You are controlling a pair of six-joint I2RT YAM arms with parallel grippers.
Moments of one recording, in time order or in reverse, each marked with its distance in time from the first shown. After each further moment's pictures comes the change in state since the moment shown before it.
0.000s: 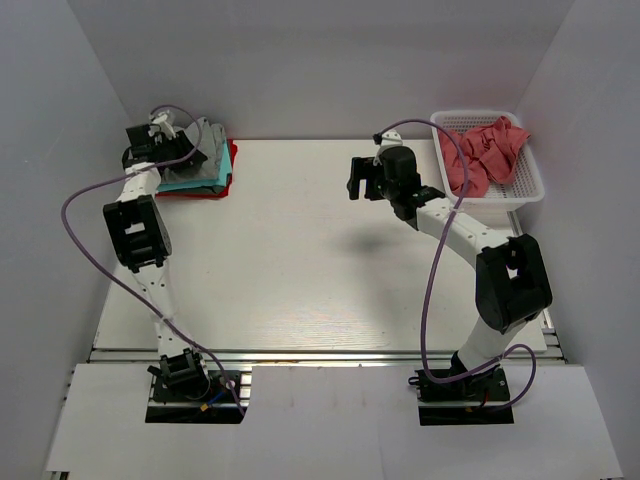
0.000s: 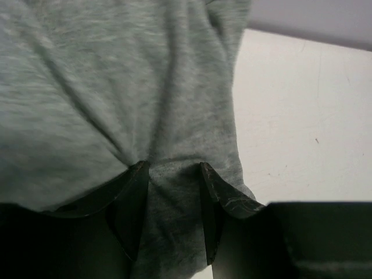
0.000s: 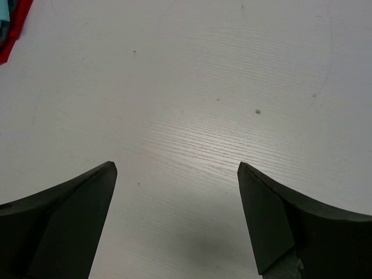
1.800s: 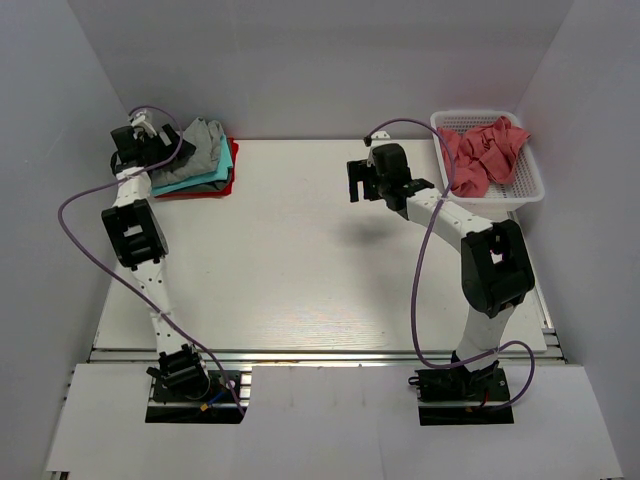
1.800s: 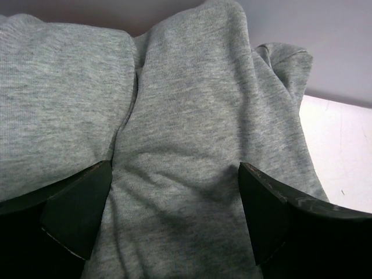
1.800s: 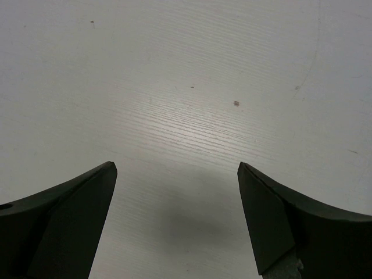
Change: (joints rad) left arm 0.078 0.219 0.230 0.109 -0.003 -0.128; right arm -0.006 0.133 0.118 -0.110 0.057 -0.108
